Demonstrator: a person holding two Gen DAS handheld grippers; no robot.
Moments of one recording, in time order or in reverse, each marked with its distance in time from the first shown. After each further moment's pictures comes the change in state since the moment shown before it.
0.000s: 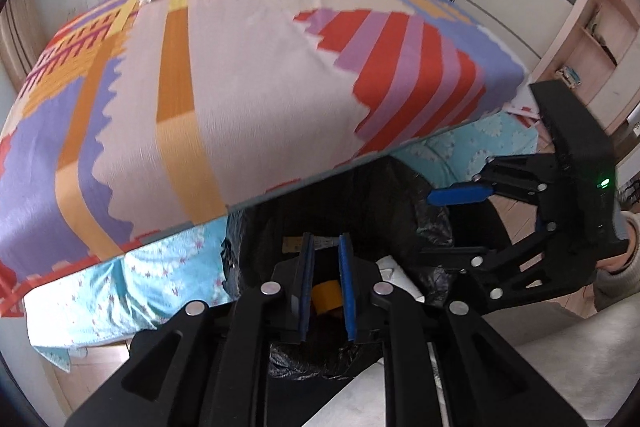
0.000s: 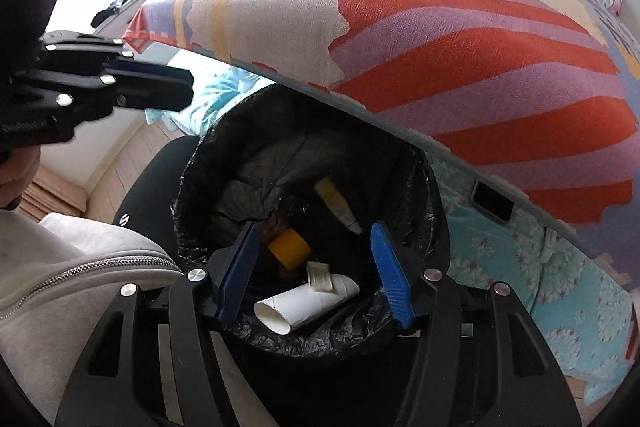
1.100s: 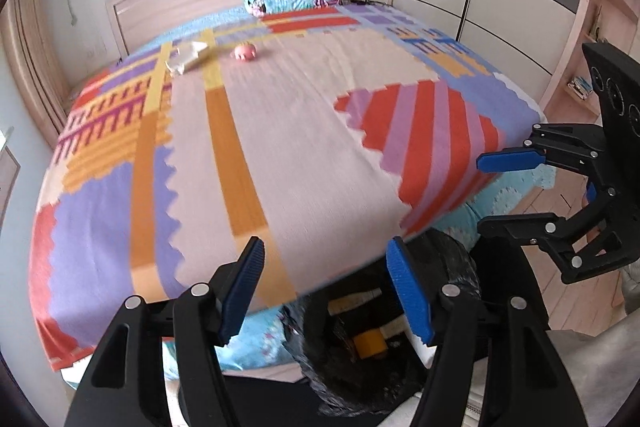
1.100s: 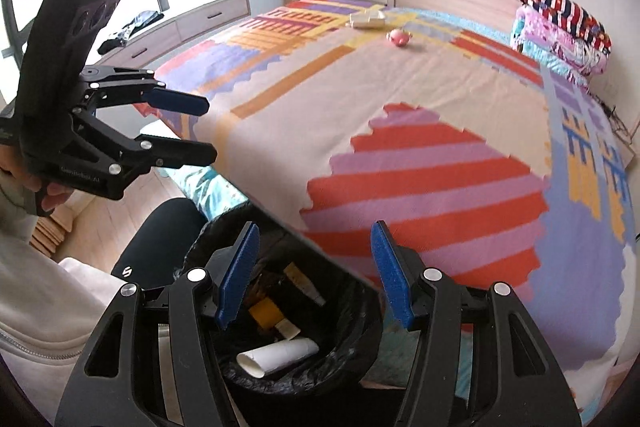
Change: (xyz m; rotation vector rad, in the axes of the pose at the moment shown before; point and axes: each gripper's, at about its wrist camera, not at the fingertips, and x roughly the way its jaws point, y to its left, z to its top) left arm -0.040 0.021 0.049 0.064 -0.156 0.104; right arm -0.071 -0.008 0.067 -0.088 -0.203 -0.066
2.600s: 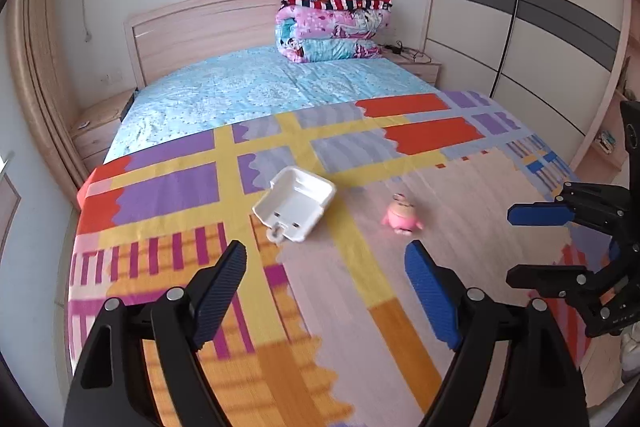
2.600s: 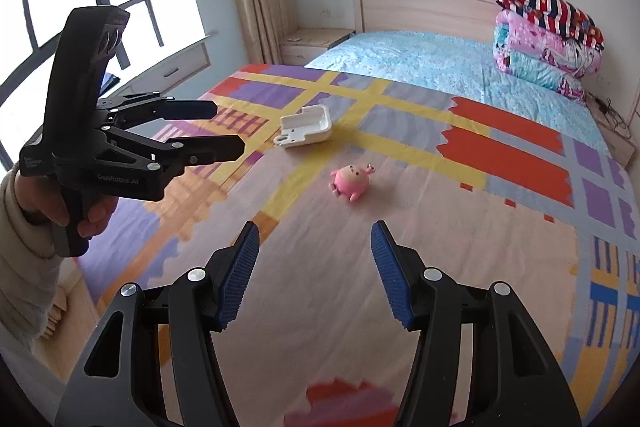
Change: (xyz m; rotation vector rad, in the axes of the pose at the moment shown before) left arm 0.086 0.185 0.169 -0.051 -0.126 0.024; right arm 0.111 -0.084 0.185 0.151 -0.080 -0.026
